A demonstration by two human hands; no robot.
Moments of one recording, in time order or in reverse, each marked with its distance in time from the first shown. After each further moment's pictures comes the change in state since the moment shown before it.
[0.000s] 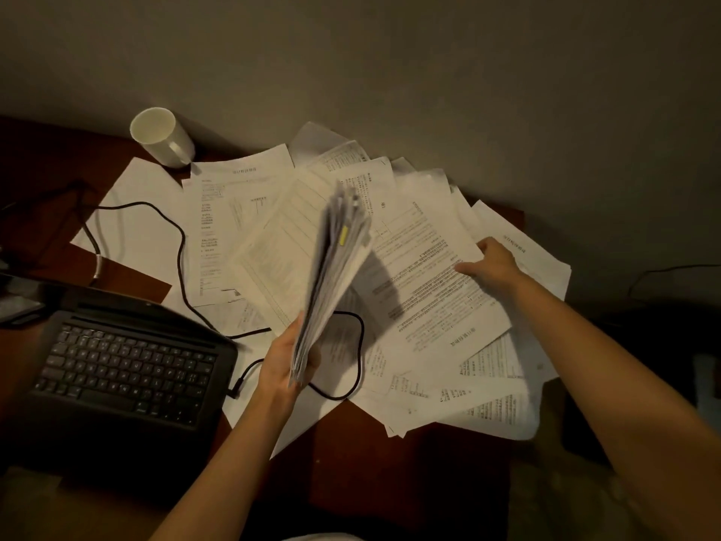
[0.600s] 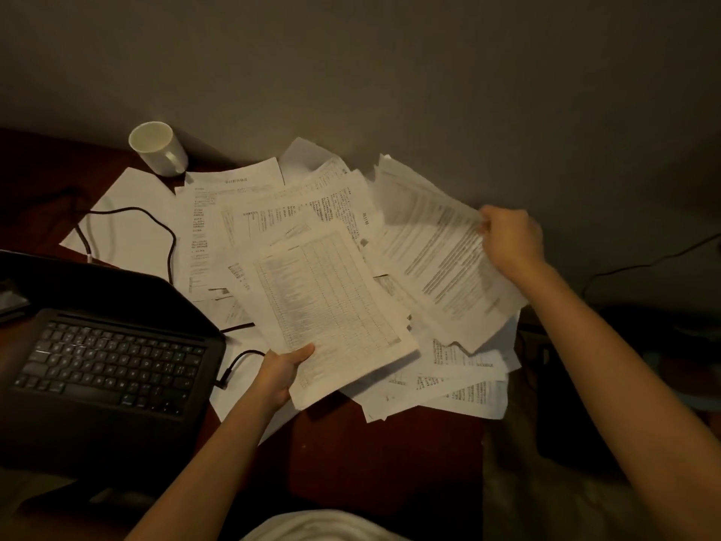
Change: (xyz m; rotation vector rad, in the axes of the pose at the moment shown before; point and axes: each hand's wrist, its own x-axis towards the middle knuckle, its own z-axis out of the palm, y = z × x) left_hand 0.001 -0.029 -0.048 0.500 0.216 0.056; right_hand -0.102 -0.057 -0.060 -0.689 0.466 -0.388
